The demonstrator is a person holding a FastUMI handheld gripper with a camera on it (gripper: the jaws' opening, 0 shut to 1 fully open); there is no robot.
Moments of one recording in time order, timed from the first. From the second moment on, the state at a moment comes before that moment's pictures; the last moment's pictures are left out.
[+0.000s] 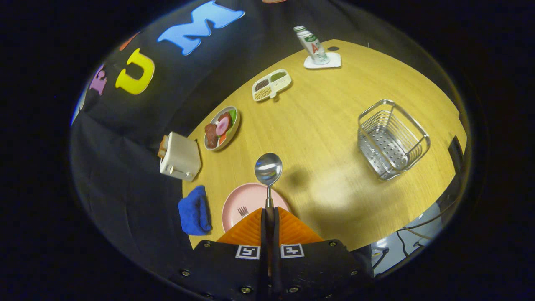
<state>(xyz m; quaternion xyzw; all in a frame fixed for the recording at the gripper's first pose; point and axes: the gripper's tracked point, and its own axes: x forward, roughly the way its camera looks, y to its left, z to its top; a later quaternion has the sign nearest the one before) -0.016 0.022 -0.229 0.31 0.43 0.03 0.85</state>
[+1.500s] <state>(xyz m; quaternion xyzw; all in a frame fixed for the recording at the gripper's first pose) -0.024 -0.121 -0.210 0.38 0.36 -0.16 0.83</state>
